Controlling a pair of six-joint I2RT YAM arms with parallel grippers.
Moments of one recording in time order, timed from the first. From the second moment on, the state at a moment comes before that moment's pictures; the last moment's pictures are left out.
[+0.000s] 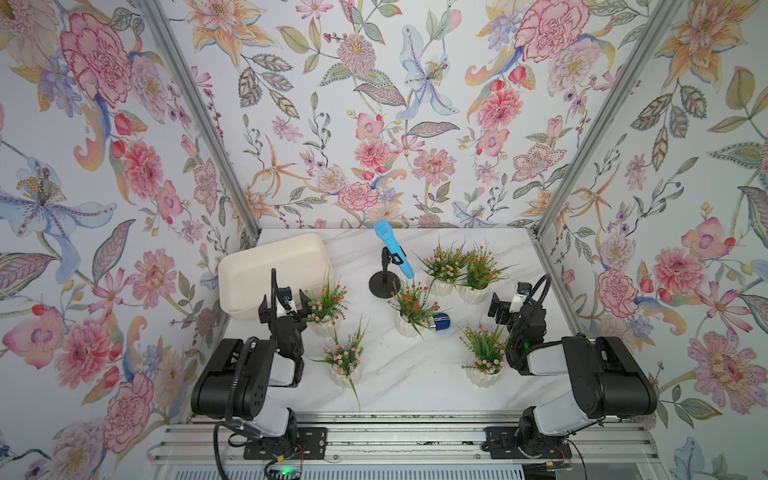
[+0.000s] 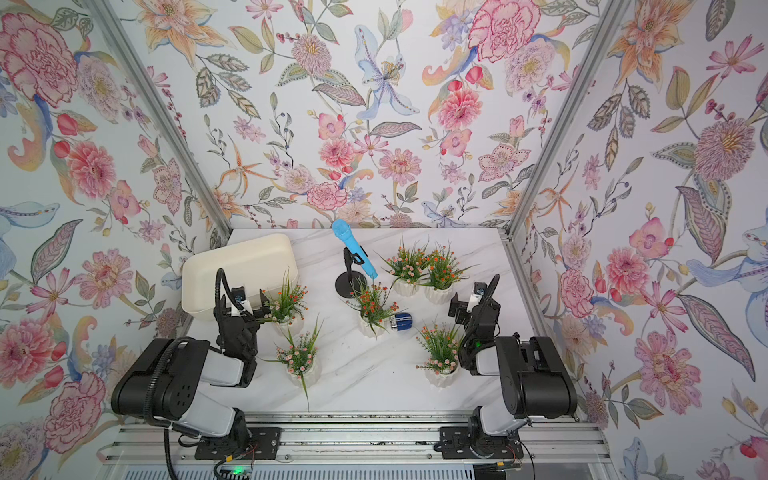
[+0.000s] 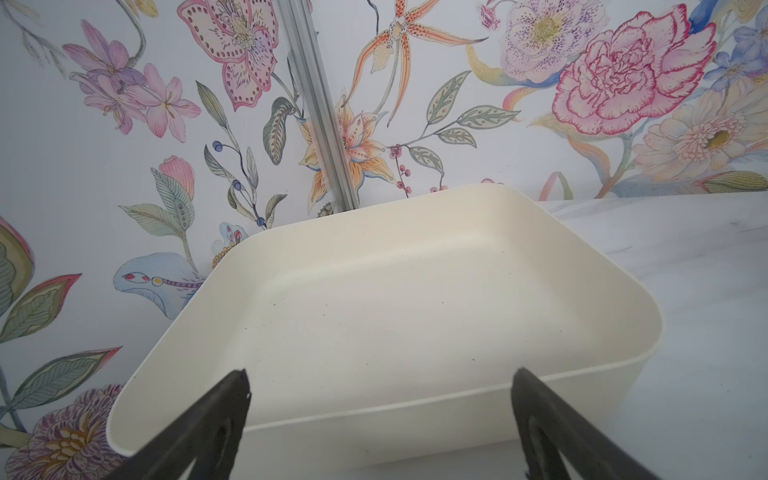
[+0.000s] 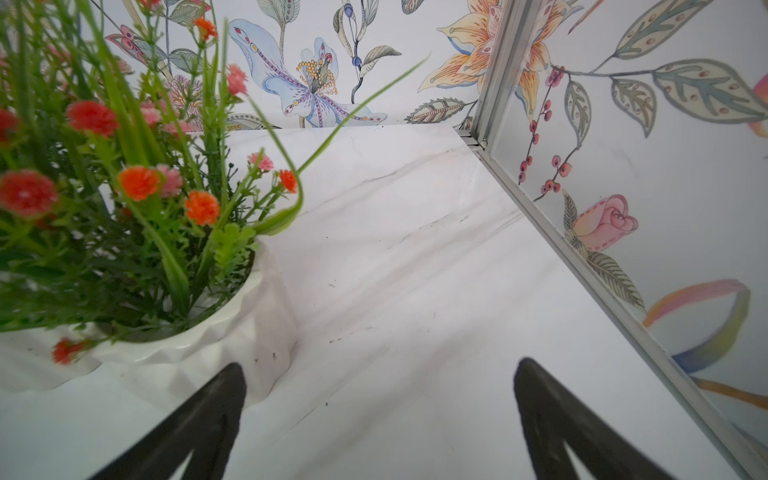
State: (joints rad) left arm -0.06 1.55 0.19 1.31 -0.39 0.17; right arm 0.04 1.54 0.29 0.99 0.17 0.00
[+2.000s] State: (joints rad) left arm -0.43 1.07 0.81 0.26 -0.13 -0.53; right arm 0.63 1.36 1.17 -0.05 -0.07 0.79
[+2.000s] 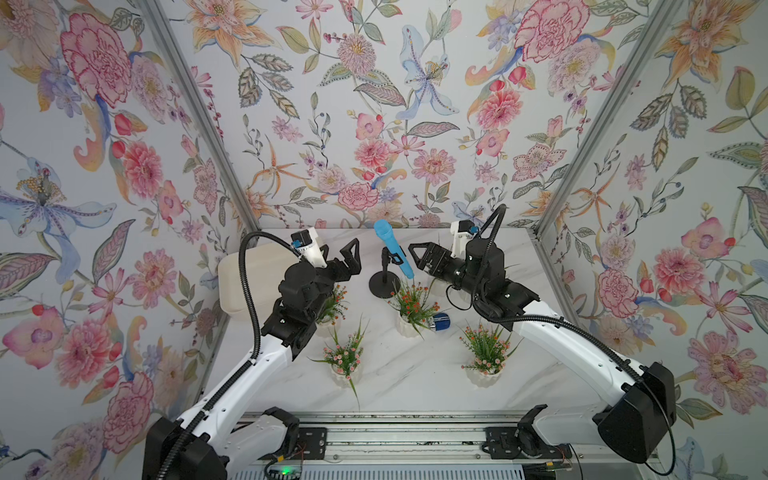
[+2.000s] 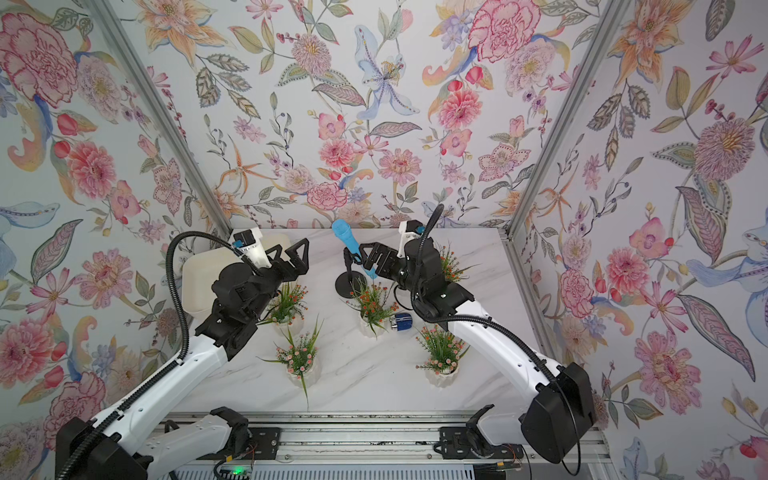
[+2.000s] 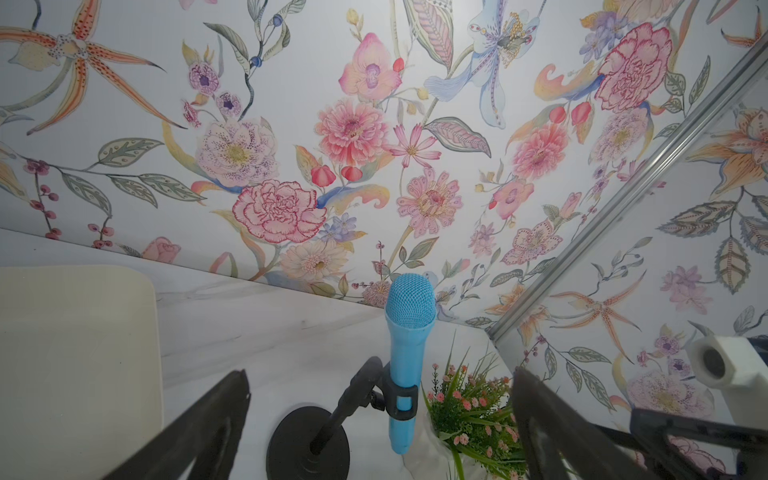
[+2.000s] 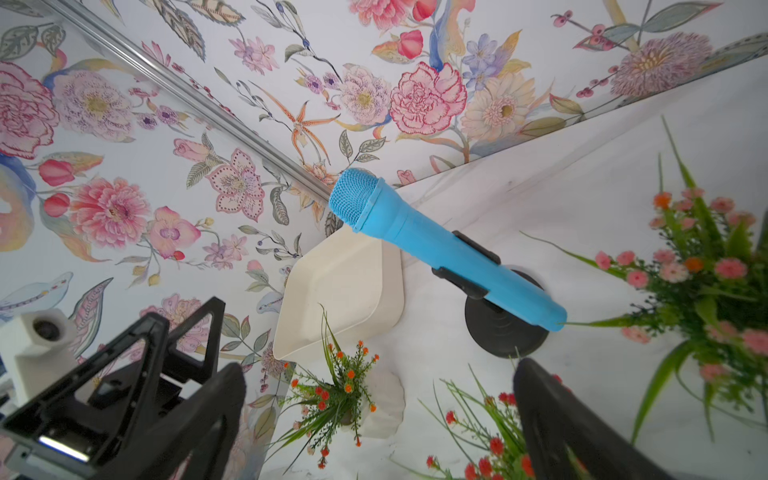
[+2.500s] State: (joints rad) left arm -0.33 1.08 0.94 0.08 -0.24 -0.47; right arm 0.57 1.45 1.34 -0.30 0.14 0.69
